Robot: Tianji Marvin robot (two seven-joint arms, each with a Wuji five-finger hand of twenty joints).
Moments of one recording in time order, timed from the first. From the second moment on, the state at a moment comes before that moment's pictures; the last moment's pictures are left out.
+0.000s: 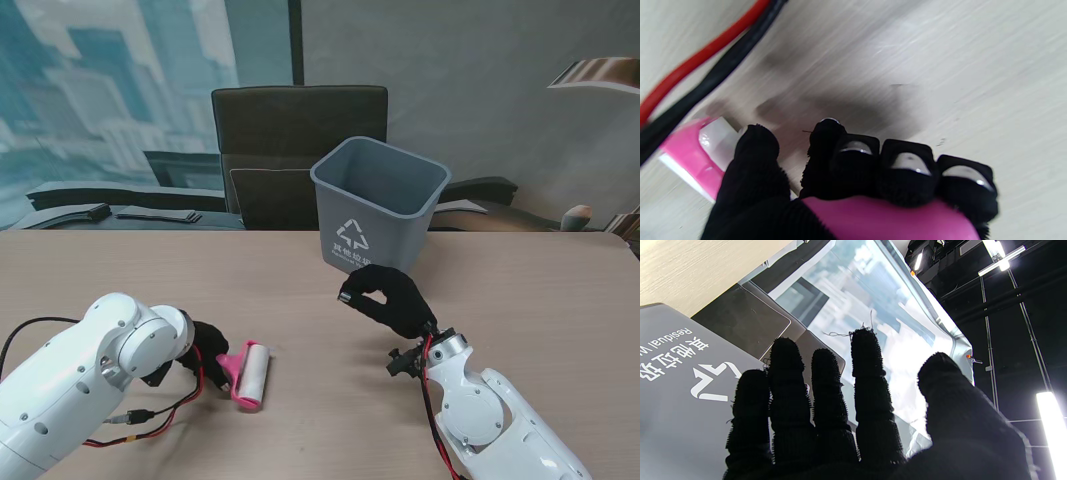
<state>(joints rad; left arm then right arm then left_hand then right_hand) 1.31 -0.93 -1.01 -1.67 0.96 -0.08 -0.98 -1.58 -1.18 1.16 -1.52 -0.36 -0.55 -0.26 0.83 -0.11 -0.05 -0.06 0.88 0.19 1.21 0.84 1.30 0.12 1.32 0.81 1.21 0.21 1.51 0.69 0.99 0.41 1.78 0.51 0.57 -0.27 0.45 -0.09 0.94 0.04 0.55 0.68 0.79 0.18 0.65 0.47 0.82 0.22 0.56 0.49 0.29 0.25 1.15 0.61</state>
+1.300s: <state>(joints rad) 1.45 -0.93 -1.20 -1.71 1.14 -0.17 -1.00 -1.57 -1.18 1.15 -1.52 -0.35 -0.54 -0.26 0.83 -0.11 -0.05 -0.06 0.88 0.19 1.21 0.84 1.30 0.12 1.32 0.81 1.21 0.21 1.51 0.69 0.98 0.41 1.78 0.50 0.57 -0.27 0.45 -0.09 0.94 0.04 0.55 0.68 0.79 0.18 0.65 0.47 0.82 0.22 0.56 0.49 0.29 0.25 1.15 0.61</state>
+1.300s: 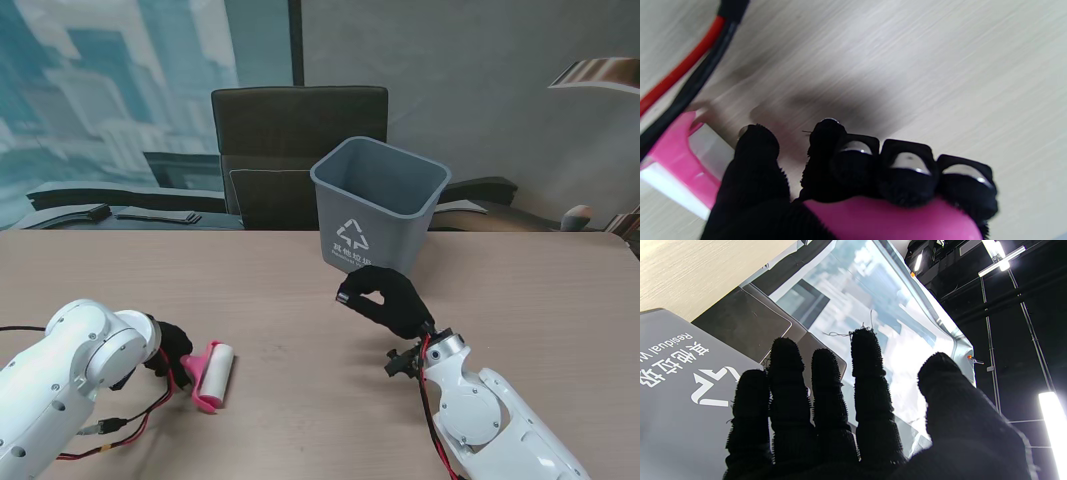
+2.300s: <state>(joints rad) 1.44 -0.92 -1.15 -1.79 0.92 -0.06 -0.99 -1.58 -1.18 1.16 -1.52 -0.35 -0.54 -0.26 0.85 -0.11 -0.05 -0.06 0.88 0.19 1.21 0.84 1.30 0.12 1.32 0.81 1.21 0.21 1.51 0.69 0.99 0.41 1.79 0.50 0.57 -0.27 0.45 -0.09 0.94 0.04 0.55 0.68 0.79 0.18 0.65 0.47 0.82 0.22 0.56 0.49 0.29 0.25 1.15 0.61</state>
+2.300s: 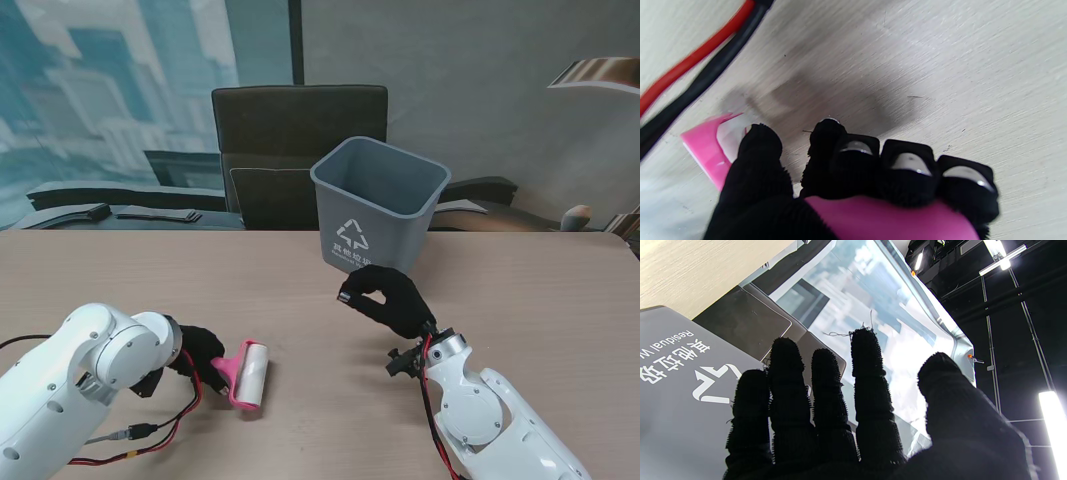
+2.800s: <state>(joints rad) 1.48 -0.93 -1.18 -1.81 0.91 -0.05 -0.93 -1.57 -1.18 1.15 -1.52 -0.36 -0.54 -0.26 0.85 -0.11 -0.05 -0.06 0.88 0.19 1.21 0.84 1.30 0.12 1.32 0.81 1.21 0.22 1.51 0.69 0.99 0.41 1.79 0.50 0.57 -0.27 0.45 -0.09 0.94 0.04 0.55 0.68 0.81 0.18 0.64 0.47 0.82 0.22 0.56 0.49 0.29 0.25 1.15 0.61</state>
